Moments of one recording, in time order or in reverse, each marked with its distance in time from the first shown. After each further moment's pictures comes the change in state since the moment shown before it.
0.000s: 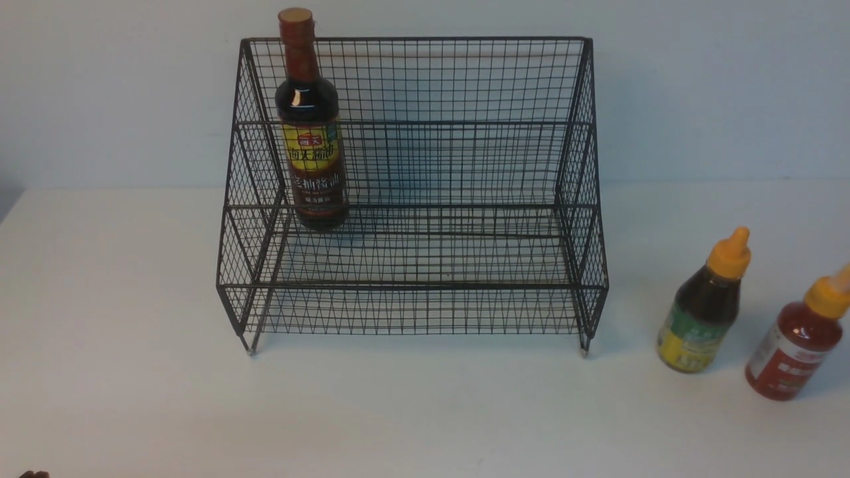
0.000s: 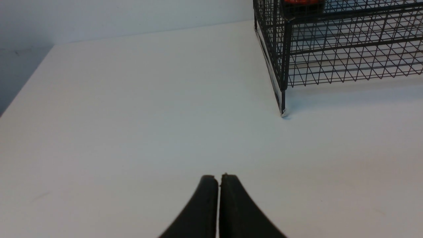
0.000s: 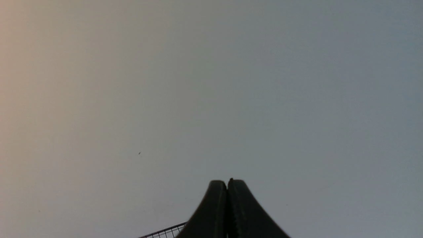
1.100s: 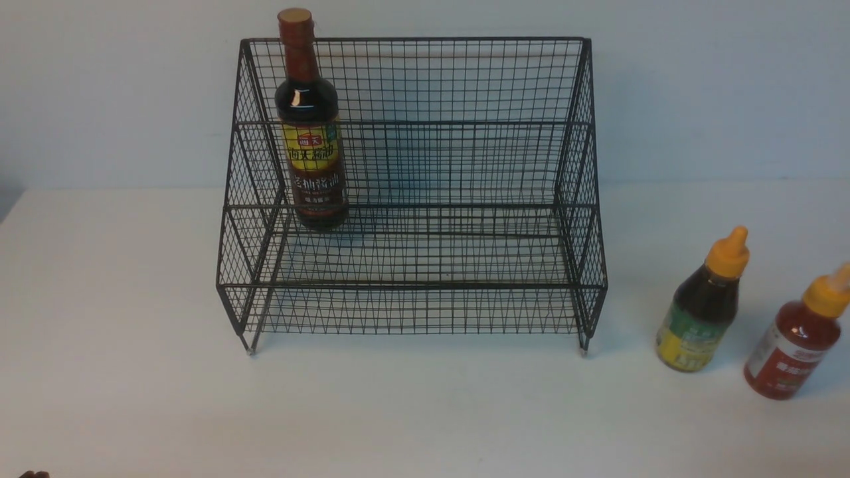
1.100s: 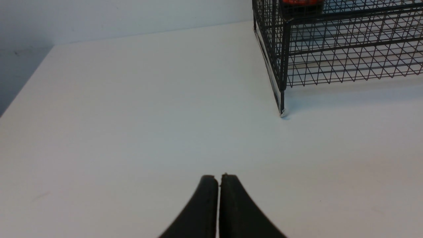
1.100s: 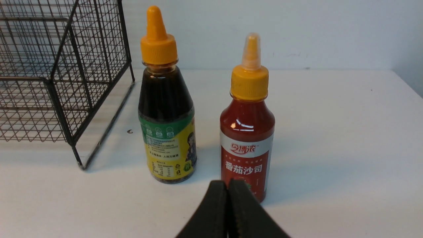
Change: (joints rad) right arm -0.005 -0.061 0.079 -0.038 0.630 -0.315; left arm 0.000 0.000 0.000 0.000 0.000 0.000
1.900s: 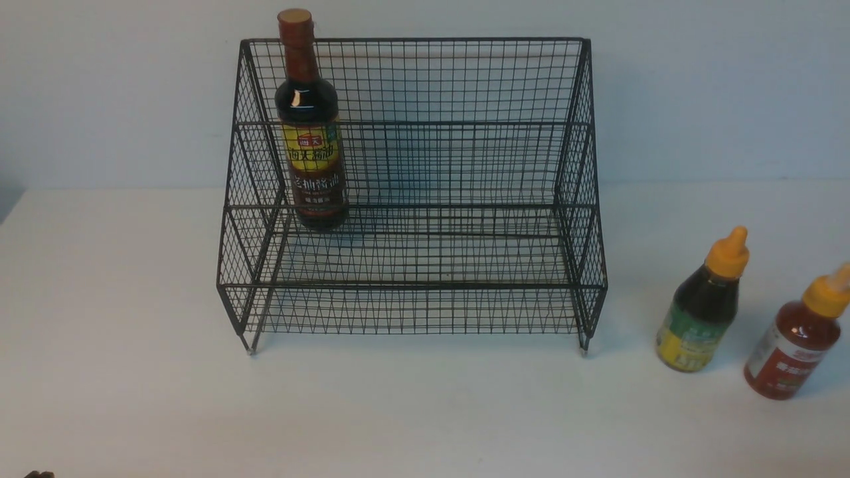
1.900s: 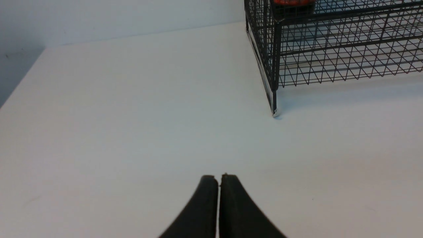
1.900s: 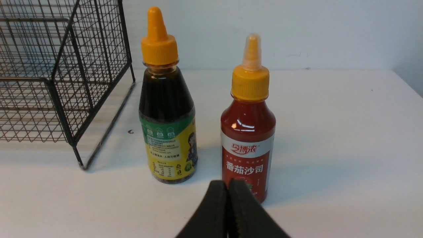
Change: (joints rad) right arm 0.000 0.000 0.000 0.007 0.000 0.000; left arm -0.022 0.000 0.000 -0.001 0.000 0.000
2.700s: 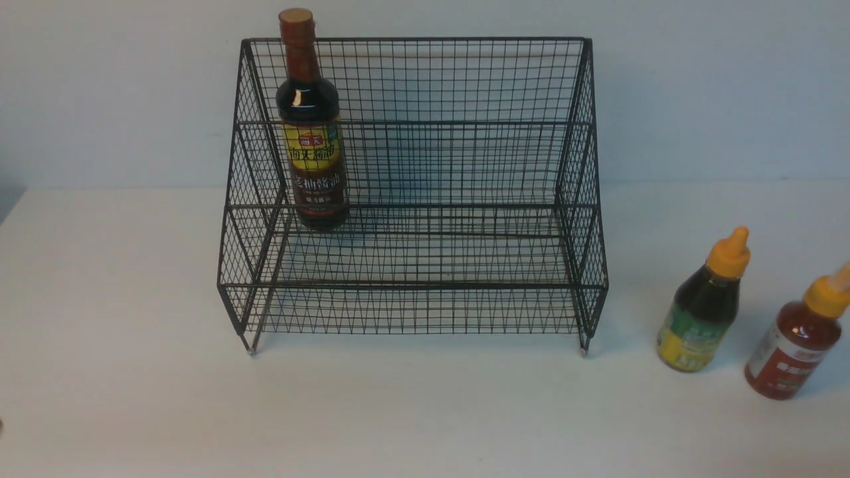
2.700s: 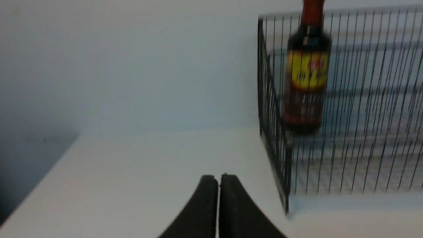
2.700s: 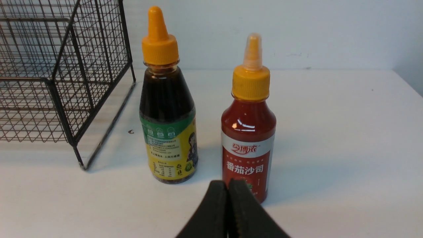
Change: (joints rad) right arm 0.000 0.000 0.000 0.001 0.000 0.000; left arm 0.060 0.001 -0.026 -0.022 -0.157 -0.001
